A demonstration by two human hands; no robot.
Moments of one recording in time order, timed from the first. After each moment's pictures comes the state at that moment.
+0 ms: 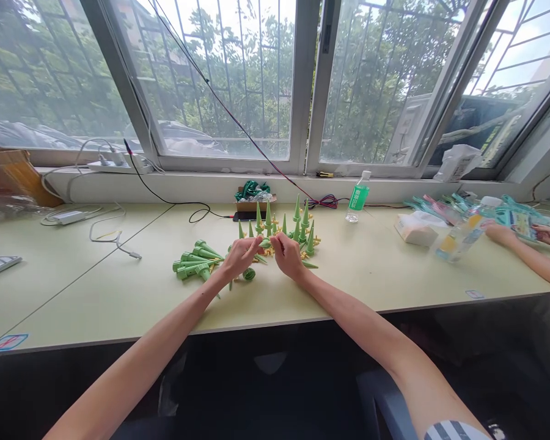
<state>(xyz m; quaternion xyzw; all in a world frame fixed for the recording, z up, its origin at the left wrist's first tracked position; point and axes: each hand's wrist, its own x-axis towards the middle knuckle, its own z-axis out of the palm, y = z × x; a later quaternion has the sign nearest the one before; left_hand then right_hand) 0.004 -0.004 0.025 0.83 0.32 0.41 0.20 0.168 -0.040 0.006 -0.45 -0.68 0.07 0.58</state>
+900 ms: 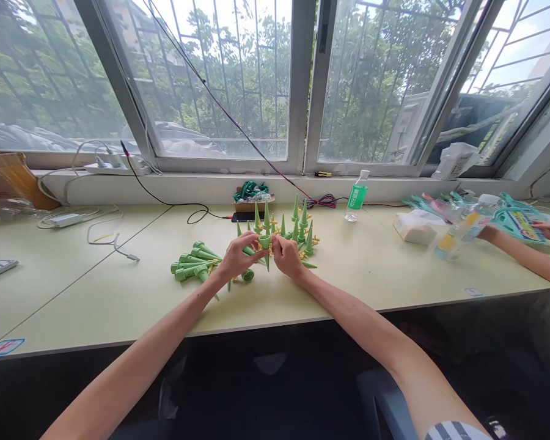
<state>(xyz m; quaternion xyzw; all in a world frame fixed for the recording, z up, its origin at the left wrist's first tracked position) -0.001 -0.006 0.029 0.84 0.25 0.45 0.15 0.168 -0.034 0.004 -0.45 -0.69 0.07 0.56</state>
